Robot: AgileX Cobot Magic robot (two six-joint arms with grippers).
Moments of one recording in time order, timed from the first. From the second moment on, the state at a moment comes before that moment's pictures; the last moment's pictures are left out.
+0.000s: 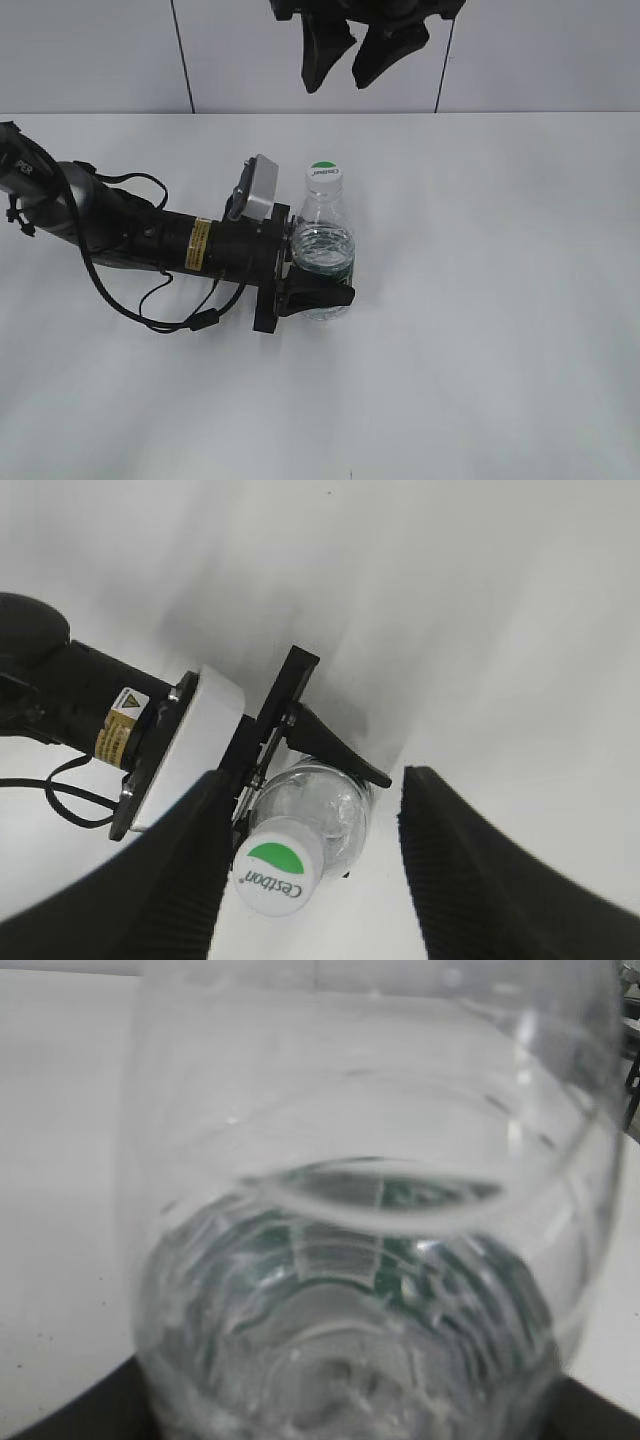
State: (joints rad) left arm -0.33 2.39 -1.23 1.47 -1.21 -0.60; right arm 0.61 2.00 -2.01 0.14 1.22 0.04
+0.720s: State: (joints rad) left arm -0.33 2.39 -1.23 1.46 -1.20 -0.60; right arm 0.61 1.91 -1.83 0.24 1.22 0.39
